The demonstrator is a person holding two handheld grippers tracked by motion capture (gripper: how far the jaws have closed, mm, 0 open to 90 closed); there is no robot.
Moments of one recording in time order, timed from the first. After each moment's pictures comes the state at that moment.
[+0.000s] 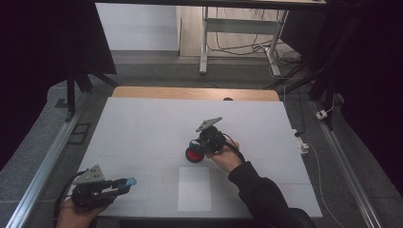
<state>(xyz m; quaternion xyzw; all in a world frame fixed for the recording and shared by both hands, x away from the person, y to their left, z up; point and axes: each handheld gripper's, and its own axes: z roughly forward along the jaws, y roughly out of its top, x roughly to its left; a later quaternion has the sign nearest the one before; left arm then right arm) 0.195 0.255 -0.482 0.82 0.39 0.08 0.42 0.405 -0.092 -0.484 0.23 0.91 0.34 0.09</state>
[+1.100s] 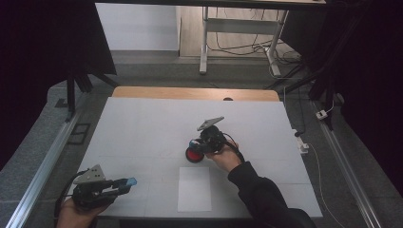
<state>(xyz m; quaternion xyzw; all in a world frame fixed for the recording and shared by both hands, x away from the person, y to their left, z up) 0.196 0.254 -0.482 0.82 0.39 0.08 0.41 0.407 -0.094 -0.487 0.25 0.90 0.35 0.07</state>
